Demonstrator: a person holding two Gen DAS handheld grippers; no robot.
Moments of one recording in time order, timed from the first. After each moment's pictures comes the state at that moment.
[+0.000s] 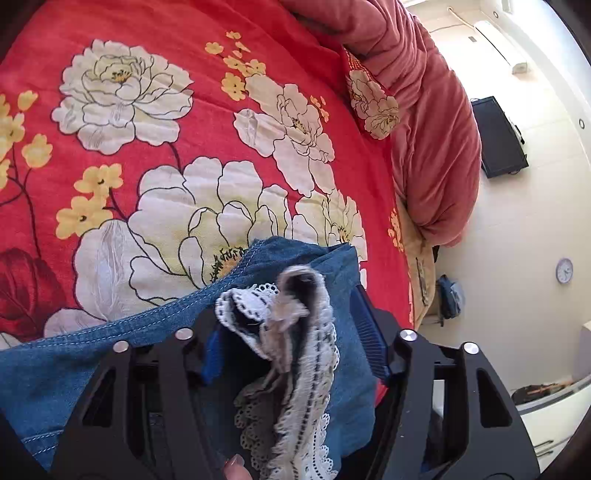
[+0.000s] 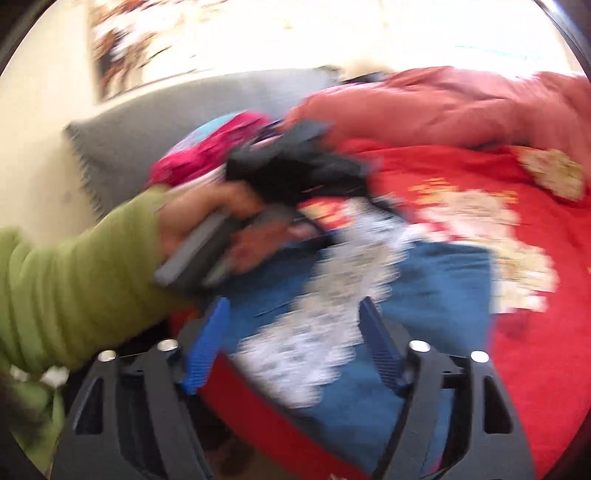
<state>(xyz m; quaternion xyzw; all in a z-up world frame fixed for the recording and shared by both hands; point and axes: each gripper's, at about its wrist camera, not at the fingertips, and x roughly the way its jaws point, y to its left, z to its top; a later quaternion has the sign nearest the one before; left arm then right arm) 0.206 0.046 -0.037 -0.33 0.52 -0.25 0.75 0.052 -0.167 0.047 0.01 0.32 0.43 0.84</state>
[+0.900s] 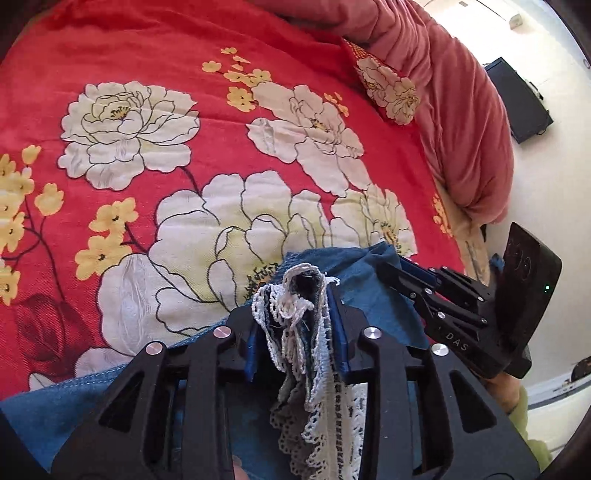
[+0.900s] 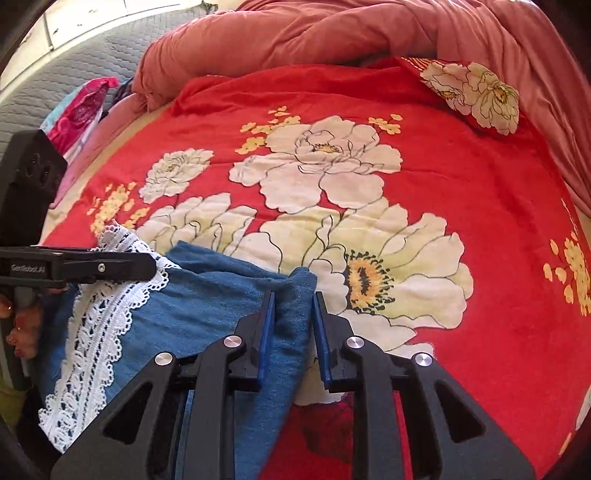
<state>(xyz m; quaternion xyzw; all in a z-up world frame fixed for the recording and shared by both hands) 0.210 0.029 -0.046 -0.22 0.52 -0.20 0.80 0.211 -0.180 -0.014 -0.04 0.48 0.24 0.84</state>
